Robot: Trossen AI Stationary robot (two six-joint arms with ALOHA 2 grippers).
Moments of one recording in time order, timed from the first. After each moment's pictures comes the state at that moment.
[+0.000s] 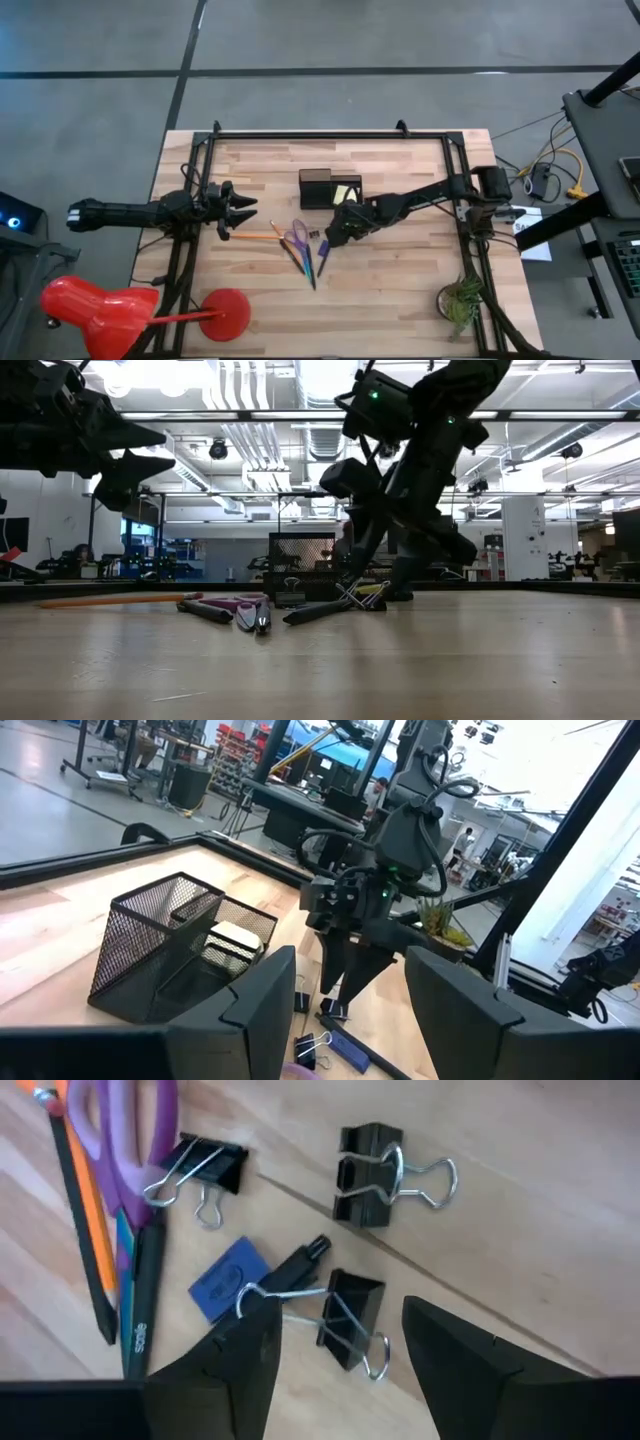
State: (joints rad) left arm 0.00 0.21 0.00 0.18 -0.14 -0.41; right arm 0.04 1.85 1.08 -0.31 -0.05 1.20
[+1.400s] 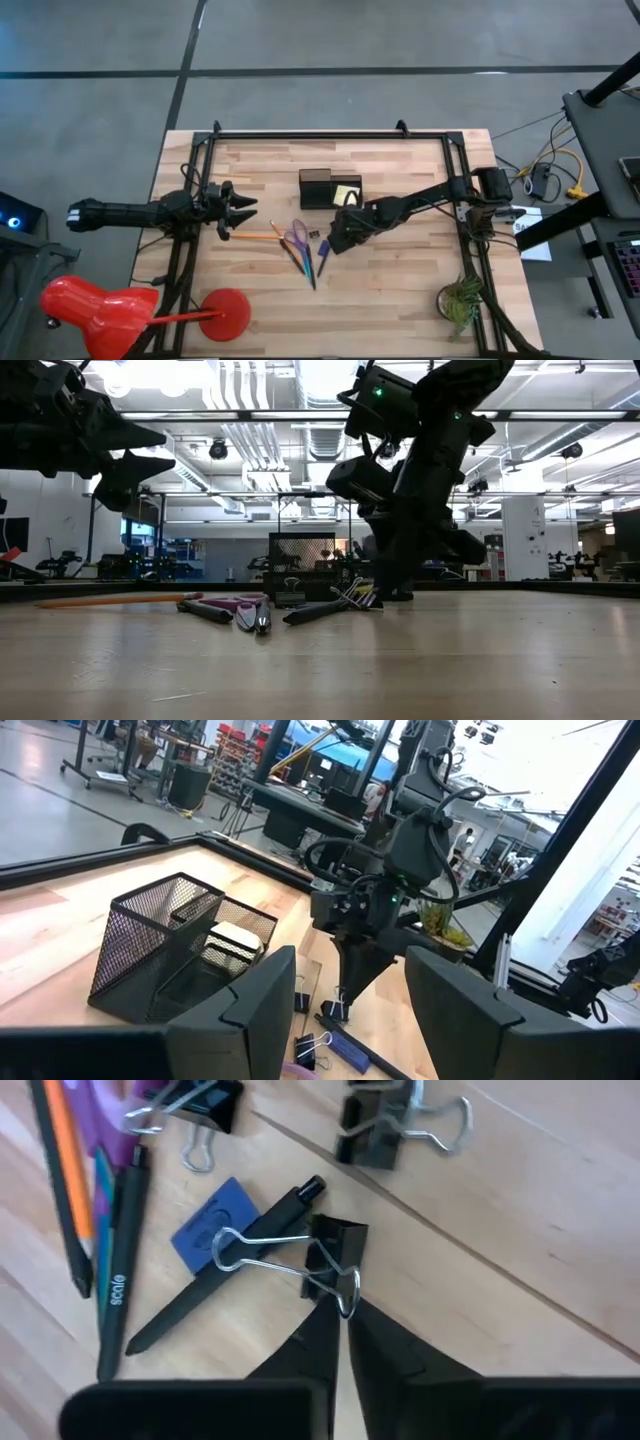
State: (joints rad) left arm 0.00 0.21 0.00 0.18 -0.14 -0.41; right arm 0.06 1.85 1.08 -0.35 -0.08 1.16
